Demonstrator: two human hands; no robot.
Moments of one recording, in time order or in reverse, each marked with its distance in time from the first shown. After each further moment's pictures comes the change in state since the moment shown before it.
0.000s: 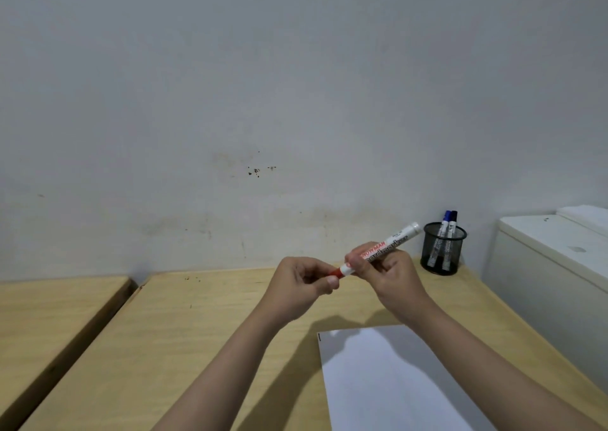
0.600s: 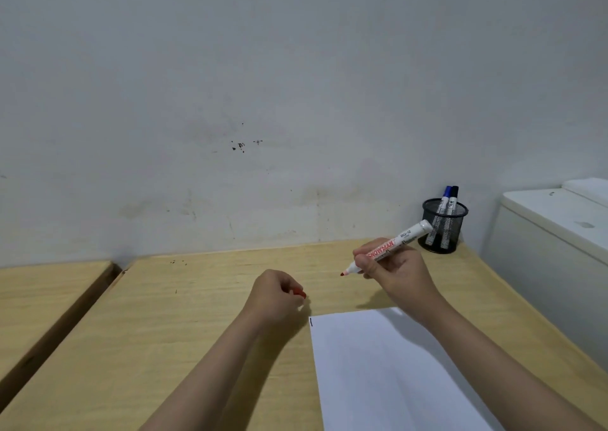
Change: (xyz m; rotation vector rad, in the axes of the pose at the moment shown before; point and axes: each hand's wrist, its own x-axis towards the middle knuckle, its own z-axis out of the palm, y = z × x) left_hand 0.015 -0.086 -0.012 0.455 0.104 -0.387; right_hand -0.009 0.034 -0.028 -0.046 0.037 0.040
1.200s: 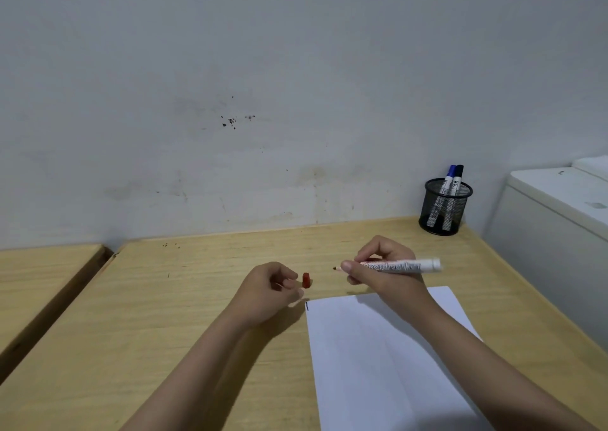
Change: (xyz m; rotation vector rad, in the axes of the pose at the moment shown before) left_hand -0.013 -0.013 -0.003 -0.090 -0.080 0.053; right_hand -0.015 0.016 0.007 0.018 0.050 0.189
